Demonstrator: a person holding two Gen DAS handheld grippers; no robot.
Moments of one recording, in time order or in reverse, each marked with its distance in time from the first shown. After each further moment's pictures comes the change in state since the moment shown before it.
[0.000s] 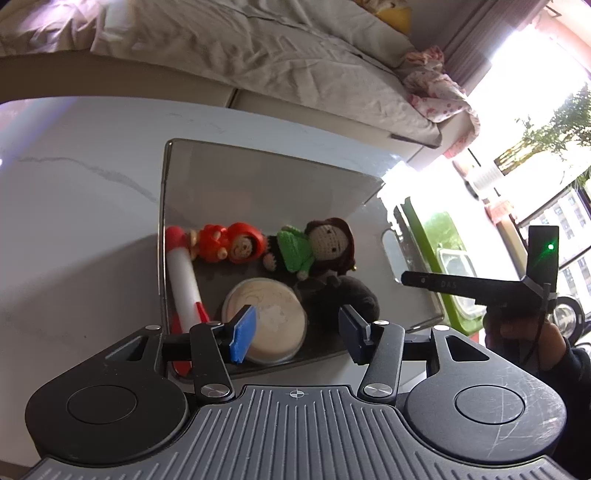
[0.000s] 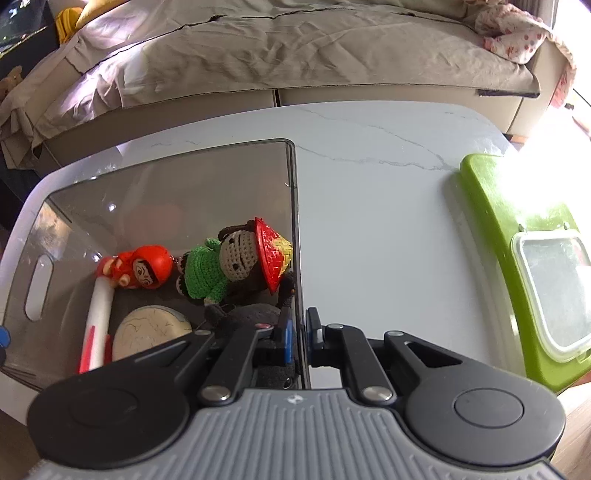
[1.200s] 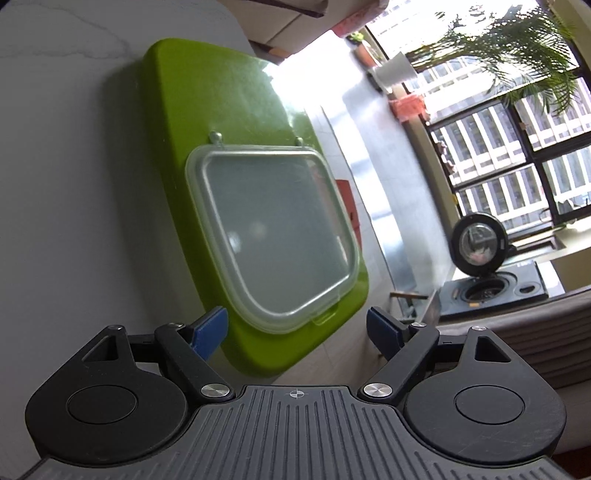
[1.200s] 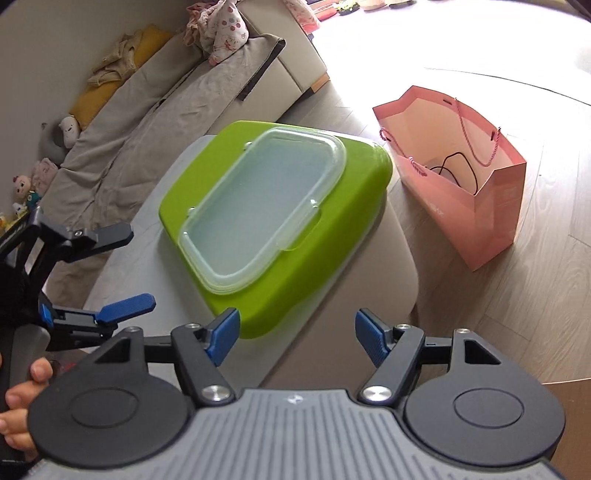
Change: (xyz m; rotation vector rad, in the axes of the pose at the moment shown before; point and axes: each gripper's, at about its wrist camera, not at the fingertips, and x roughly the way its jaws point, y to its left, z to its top) left arm 0.347 -0.321 0.003 0.115 0.345 -0.309; right arm -0.031 -0.370 -0.169 0.802 -0.261 0.015
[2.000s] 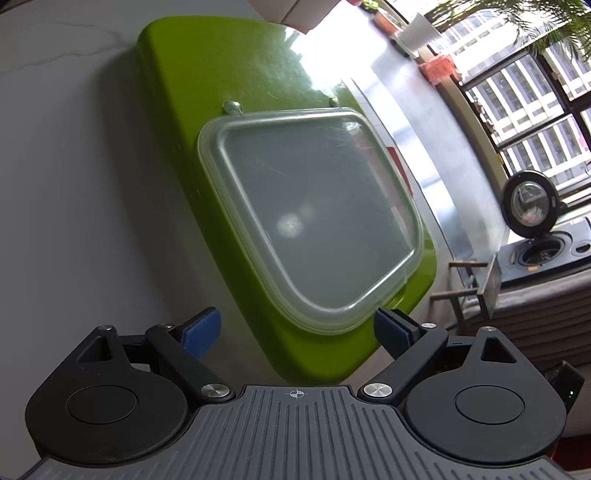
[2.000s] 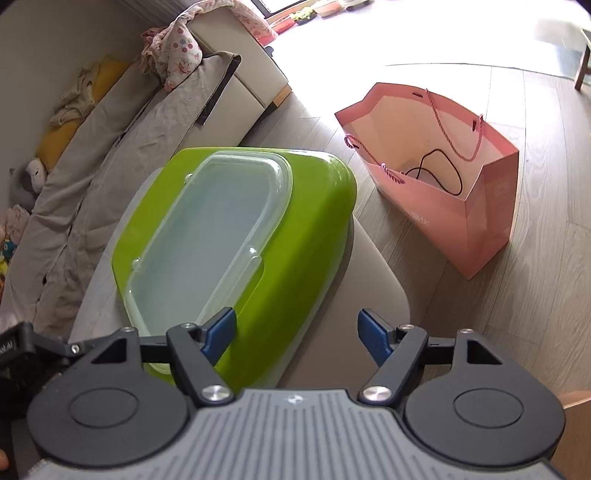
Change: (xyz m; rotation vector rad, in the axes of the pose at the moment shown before) left arm 0.008 -0.003 -0.001 0.084 0.087 0.145; right arm 0.058 -0.032 0.025 0.165 -0.055 -0.014
